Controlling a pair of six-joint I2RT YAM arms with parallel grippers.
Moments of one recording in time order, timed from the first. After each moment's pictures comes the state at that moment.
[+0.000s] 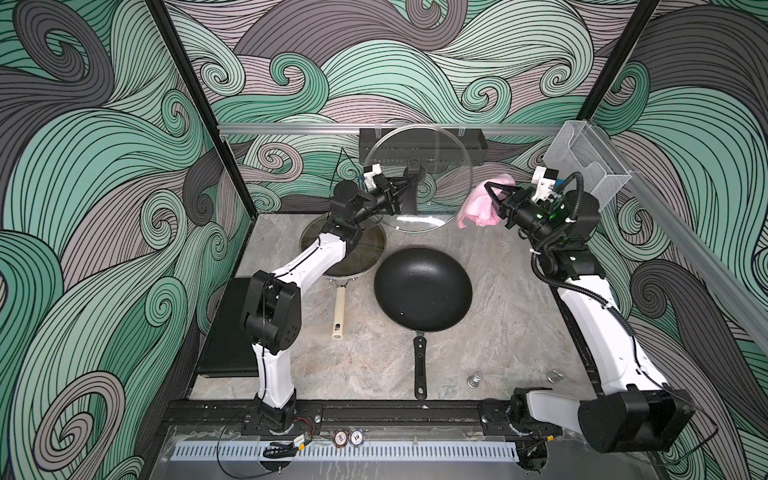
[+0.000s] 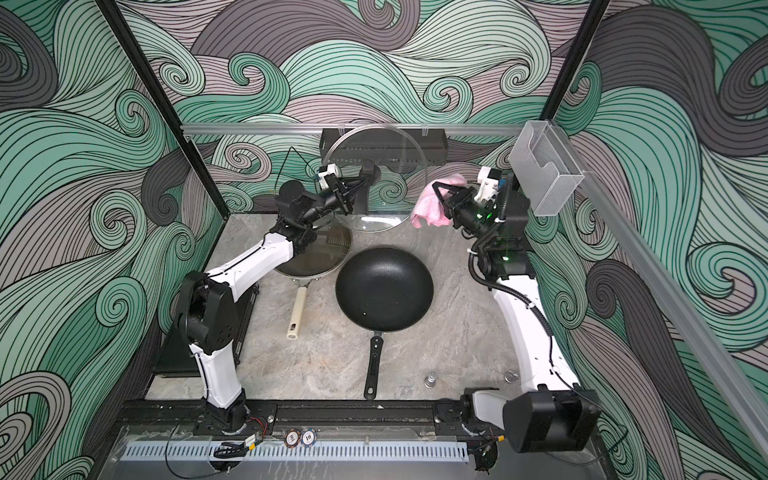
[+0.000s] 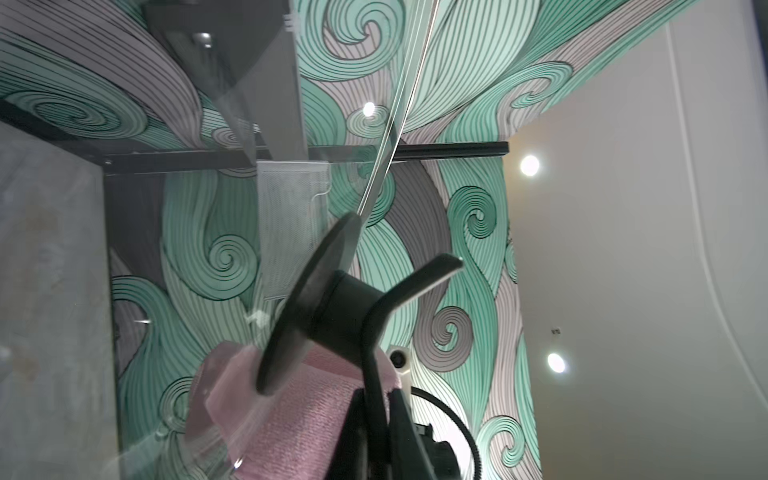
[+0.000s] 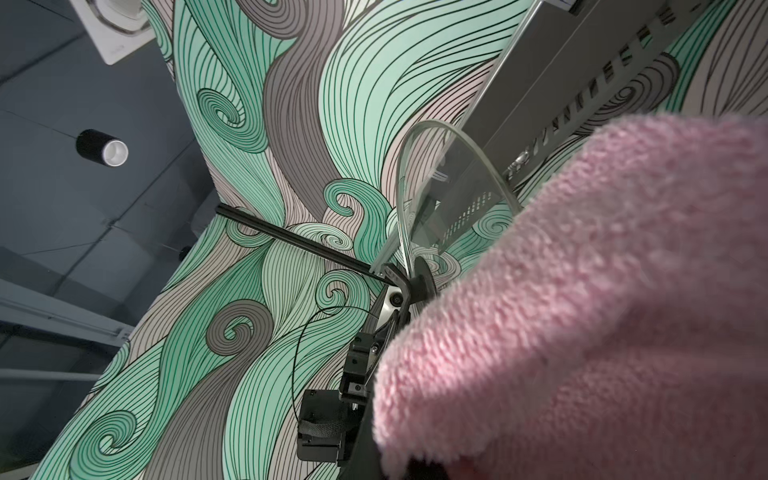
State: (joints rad) left arm -0.44 1.88 1.61 0.55 0.59 -1.67; right arm 0.05 1.25 1.32 -0.03 -0.57 1.11
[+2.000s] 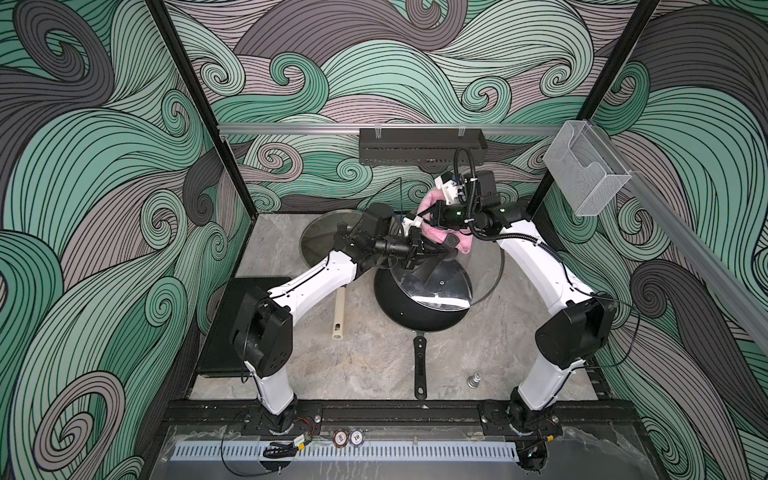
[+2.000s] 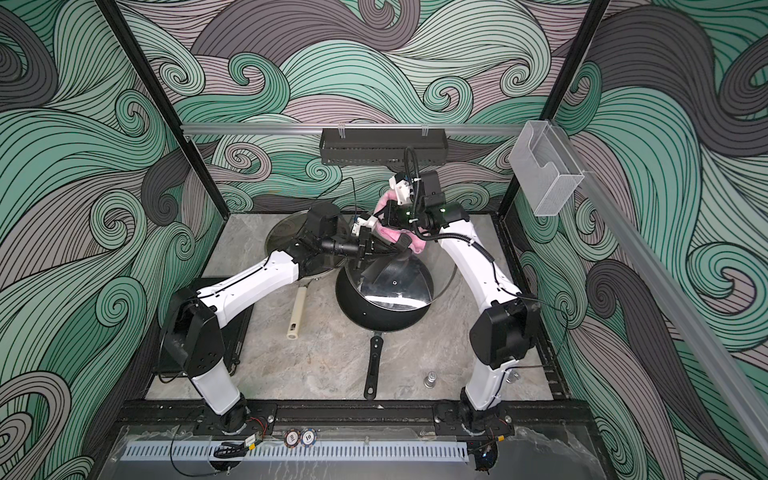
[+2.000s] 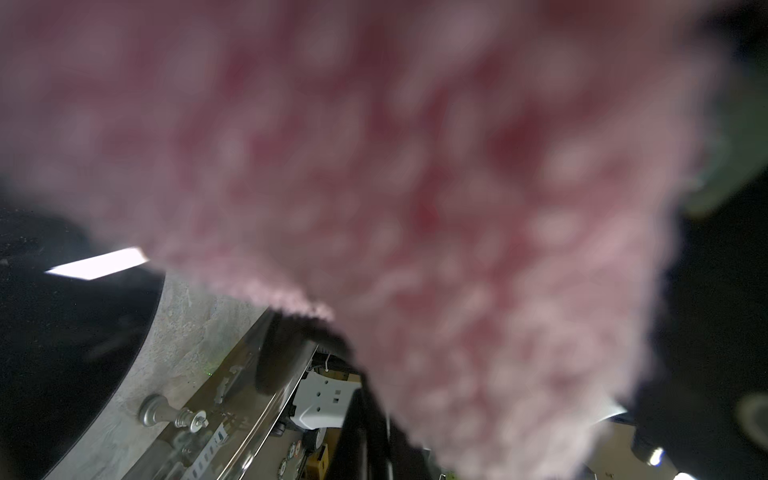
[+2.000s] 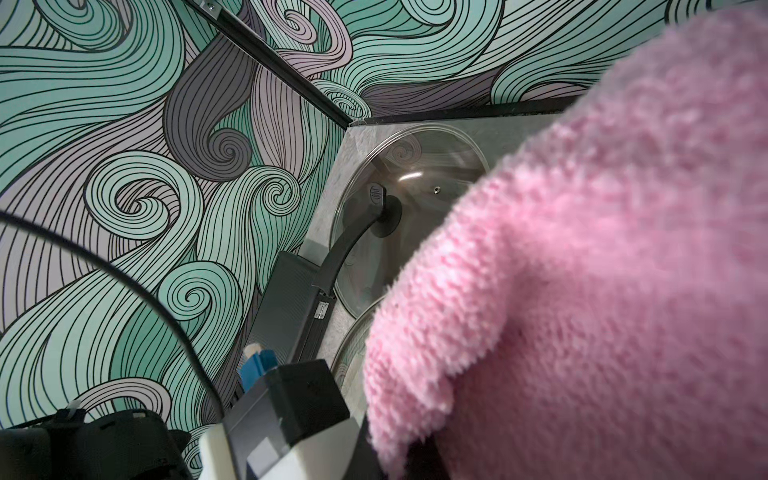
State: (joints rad) left arm -0.64 1.75 1.48 -0.02 0.90 -1.29; right arm 0.34 1.77 1.82 -0.69 -0.54 0.40
